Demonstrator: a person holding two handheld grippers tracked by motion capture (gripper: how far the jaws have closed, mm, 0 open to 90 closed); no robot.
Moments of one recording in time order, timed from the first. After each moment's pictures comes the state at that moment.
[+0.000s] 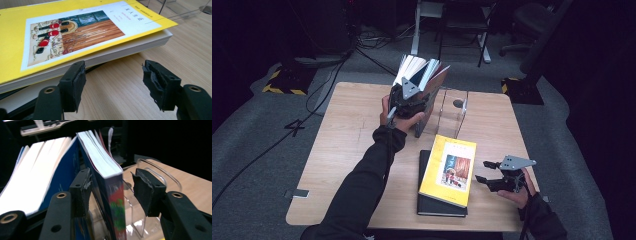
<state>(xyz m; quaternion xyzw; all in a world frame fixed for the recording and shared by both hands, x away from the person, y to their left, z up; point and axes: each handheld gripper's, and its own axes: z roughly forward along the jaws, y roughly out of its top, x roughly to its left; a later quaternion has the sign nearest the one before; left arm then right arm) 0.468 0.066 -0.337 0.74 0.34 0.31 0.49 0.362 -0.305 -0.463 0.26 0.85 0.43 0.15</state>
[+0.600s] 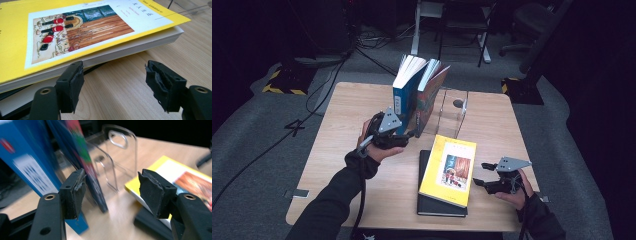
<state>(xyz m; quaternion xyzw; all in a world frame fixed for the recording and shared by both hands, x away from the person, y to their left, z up) 0.403 0.113 -0.378 0.81 0.25 0.24 0.47 0.359 -0.297 -0.465 0.26 0.86 0.42 0.14</state>
